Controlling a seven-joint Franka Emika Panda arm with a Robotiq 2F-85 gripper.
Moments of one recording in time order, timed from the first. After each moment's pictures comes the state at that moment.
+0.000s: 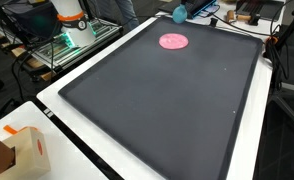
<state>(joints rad) 0.25 0.13 0.22 -1.97 0.03 2.06 0.35</state>
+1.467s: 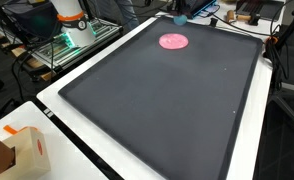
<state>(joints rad) 0.13 0.07 0.18 -2.31 0.89 2.34 -0.55</state>
